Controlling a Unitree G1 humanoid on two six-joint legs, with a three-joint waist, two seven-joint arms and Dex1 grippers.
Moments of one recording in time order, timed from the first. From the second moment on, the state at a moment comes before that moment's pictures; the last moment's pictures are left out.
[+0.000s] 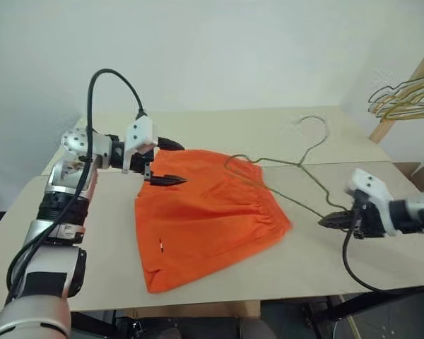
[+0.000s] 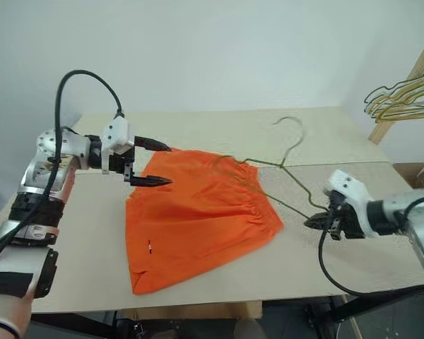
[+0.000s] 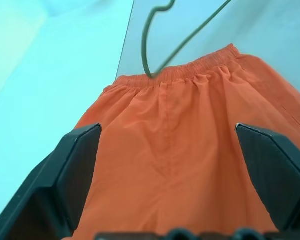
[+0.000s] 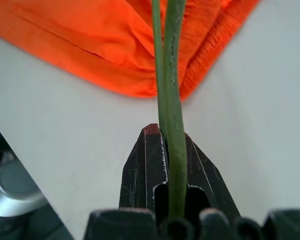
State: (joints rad) left arm -0.86 0.67 -0.09 0.42 -0.25 0.12 -1.42; right arm -0.22 -1.11 -0.16 -0.20 0.42 0.98 1.18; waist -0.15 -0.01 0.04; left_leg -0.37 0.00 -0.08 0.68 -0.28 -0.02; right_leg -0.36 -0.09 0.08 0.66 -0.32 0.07
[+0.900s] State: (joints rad) left arm -0.63 0.71 -0.06 -0.02 -0.47 0.40 -1.42; right arm -0.35 -1.05 -0.12 0.07 0.72 1.59 1.03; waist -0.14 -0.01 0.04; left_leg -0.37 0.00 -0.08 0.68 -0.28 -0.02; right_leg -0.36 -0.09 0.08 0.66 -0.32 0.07
